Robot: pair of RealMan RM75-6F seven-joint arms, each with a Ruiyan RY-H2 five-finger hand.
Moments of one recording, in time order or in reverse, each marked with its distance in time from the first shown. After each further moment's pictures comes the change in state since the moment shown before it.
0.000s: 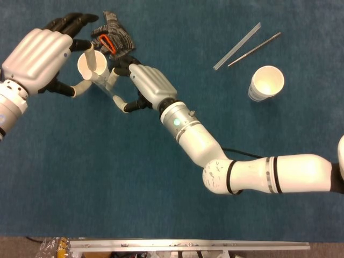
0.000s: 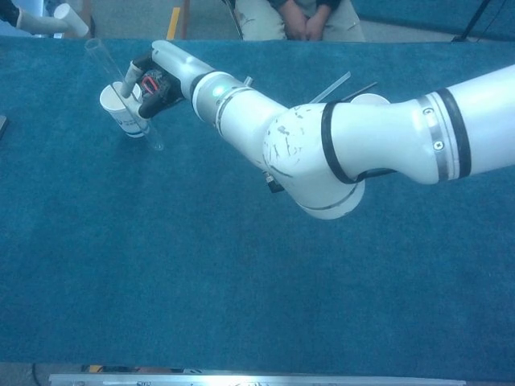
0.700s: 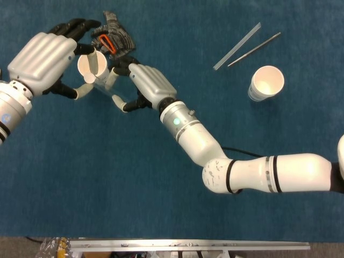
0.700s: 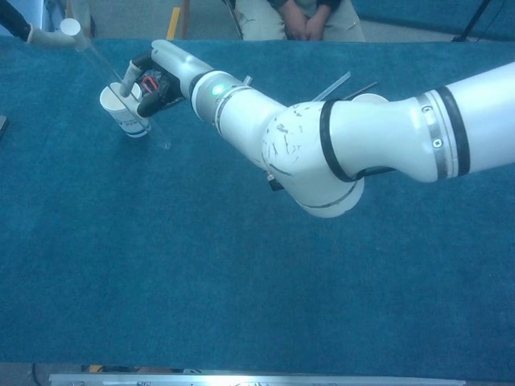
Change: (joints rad) left arm -0.025 -0.025 0.018 0.018 -0.026 -0.035 0.025; right arm 0.005 0.002 0.000 0.005 0.005 -0.005 0.019
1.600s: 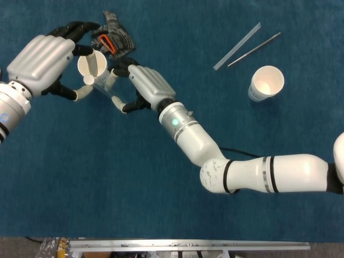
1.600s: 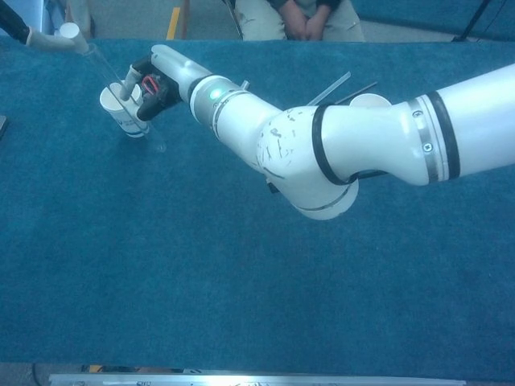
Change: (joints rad) left arm -0.002 0.010 -0.002 0.001 -0.009 -0.030 -0.051; right arm 0.008 -0.017 -0.002 0.026 0.005 -0.006 0.011
